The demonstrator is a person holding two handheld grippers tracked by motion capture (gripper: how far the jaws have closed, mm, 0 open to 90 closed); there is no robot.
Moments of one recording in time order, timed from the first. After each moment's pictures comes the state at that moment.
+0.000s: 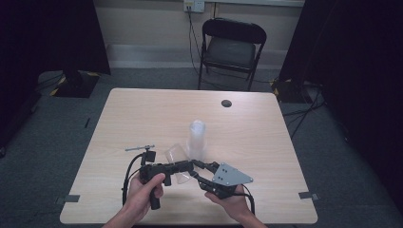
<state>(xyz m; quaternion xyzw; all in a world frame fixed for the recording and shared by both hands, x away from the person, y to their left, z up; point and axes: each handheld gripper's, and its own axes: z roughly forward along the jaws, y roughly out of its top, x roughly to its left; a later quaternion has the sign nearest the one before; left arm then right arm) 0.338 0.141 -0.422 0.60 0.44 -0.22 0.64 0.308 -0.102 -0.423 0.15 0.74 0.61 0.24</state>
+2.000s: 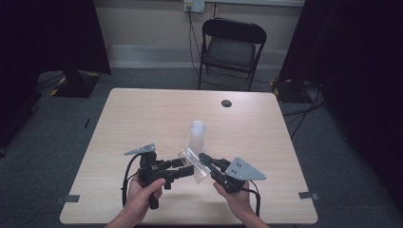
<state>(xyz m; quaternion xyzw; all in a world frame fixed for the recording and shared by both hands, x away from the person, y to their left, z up) 0.331 0.140 -0.410 0.65 0.38 -0.13 0.64 0.318 -0.126 -0.417 0.21 0.70 0.64 0.25</state>
